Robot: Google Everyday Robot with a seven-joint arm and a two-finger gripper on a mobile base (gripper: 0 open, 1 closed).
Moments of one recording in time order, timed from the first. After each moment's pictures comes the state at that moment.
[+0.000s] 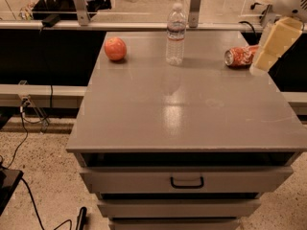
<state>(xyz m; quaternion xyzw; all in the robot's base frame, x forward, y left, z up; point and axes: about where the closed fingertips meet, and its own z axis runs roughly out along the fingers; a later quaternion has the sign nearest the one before) 0.548 -0.229 1.030 -0.60 0.75 -0.08 0.25</state>
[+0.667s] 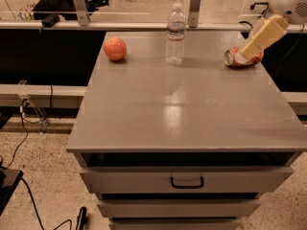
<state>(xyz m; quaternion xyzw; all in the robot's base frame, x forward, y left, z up) 0.598 -0.217 1.029 -0.58 0.72 0.00 0.39</state>
